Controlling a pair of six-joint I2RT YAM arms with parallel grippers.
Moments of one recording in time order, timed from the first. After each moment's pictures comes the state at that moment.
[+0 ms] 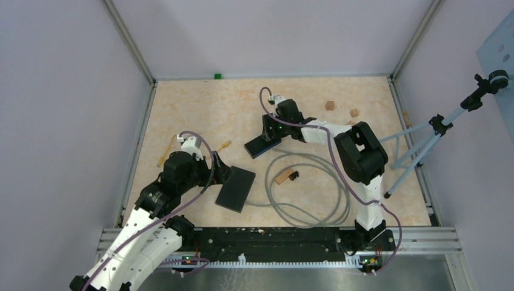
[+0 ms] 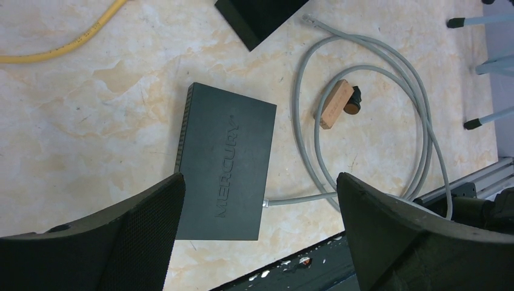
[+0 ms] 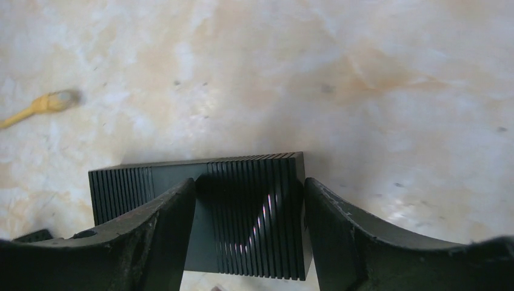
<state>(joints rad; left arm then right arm) -0.47 0.59 0.64 -0.61 0.07 -0.57 0.56 2.03 1.32 0.01 -0.13 0.28</state>
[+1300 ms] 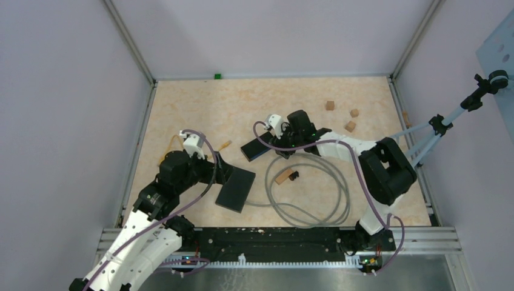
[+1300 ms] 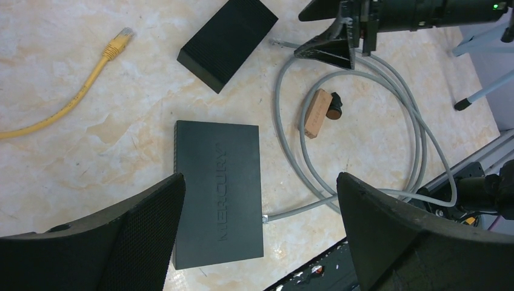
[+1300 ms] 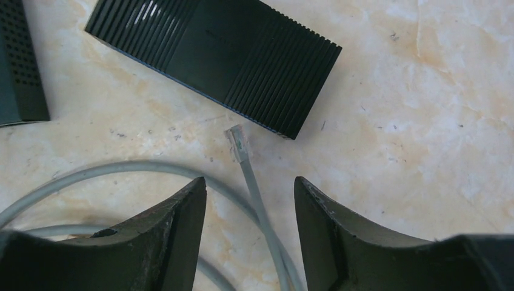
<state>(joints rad) -0.47 0.57 0.66 -0.52 0.14 -0.43 0.62 1.71 1.04 -0.10 -0.25 -0.39</state>
